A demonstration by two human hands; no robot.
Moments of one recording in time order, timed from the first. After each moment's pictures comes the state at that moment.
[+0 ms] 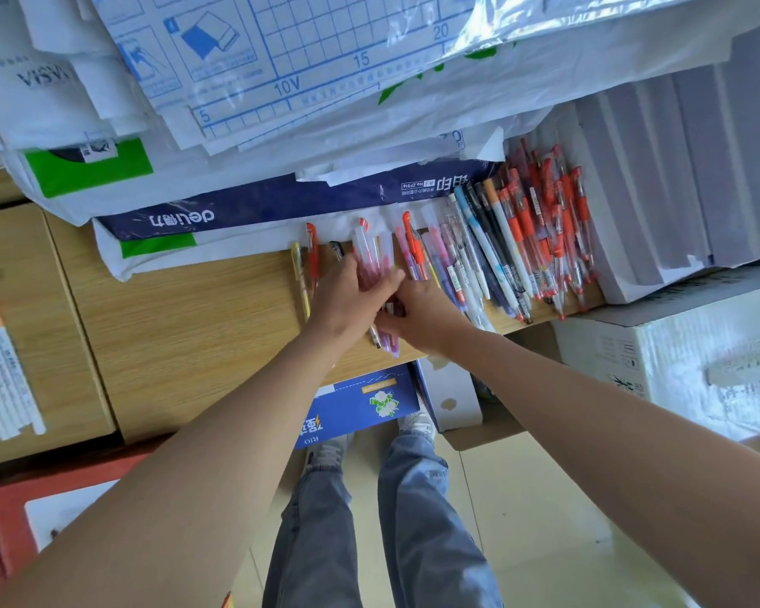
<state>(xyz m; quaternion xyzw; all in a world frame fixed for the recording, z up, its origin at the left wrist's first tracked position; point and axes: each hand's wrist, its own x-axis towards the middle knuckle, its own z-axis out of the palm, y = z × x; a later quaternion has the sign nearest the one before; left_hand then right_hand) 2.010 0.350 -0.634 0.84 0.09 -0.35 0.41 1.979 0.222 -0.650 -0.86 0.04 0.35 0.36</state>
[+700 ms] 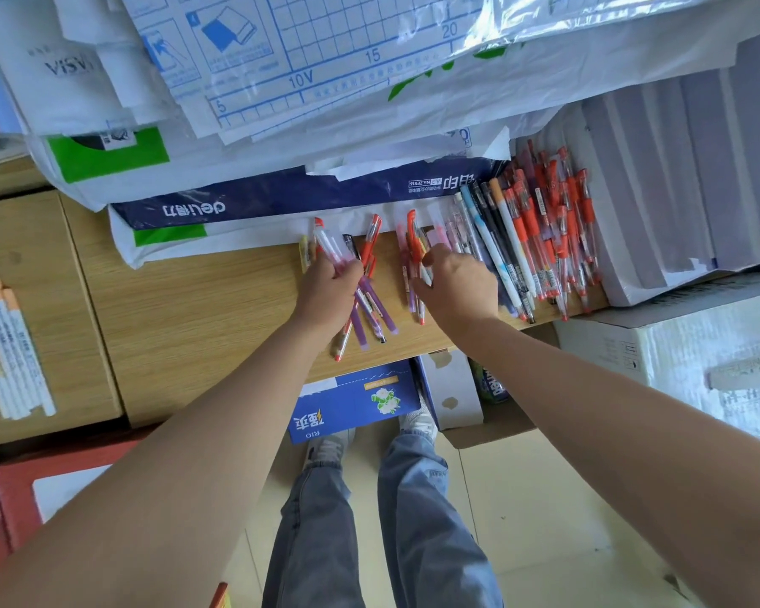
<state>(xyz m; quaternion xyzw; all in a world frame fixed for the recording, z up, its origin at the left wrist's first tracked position) 2.012 0.365 -0.628 0.77 0.21 -0.34 0.50 1.987 0.202 -0.647 -0.96 0.09 0.22 0.13</state>
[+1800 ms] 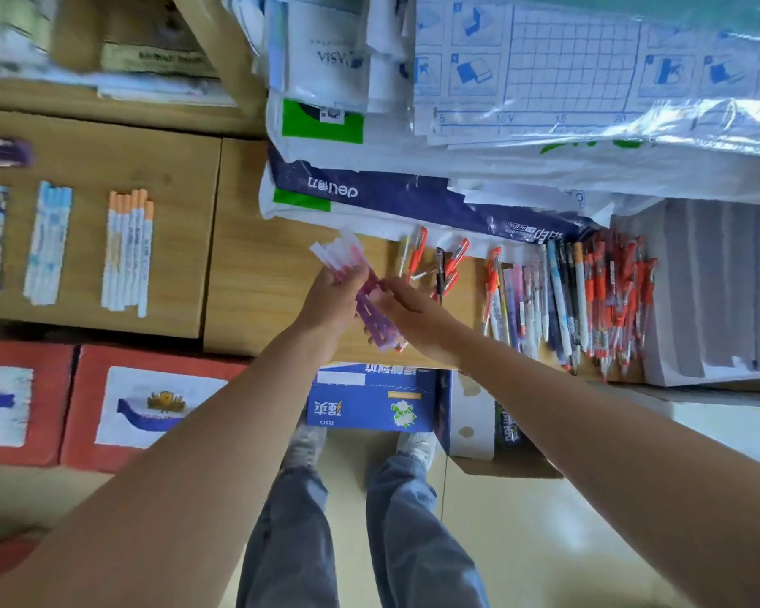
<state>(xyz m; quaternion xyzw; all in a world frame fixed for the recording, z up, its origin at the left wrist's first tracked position) 1.972 0.457 -0.582 0.63 0.35 -0.23 0.66 1.979 0.322 -0.587 -0.75 -0.01 0.44 0.49</state>
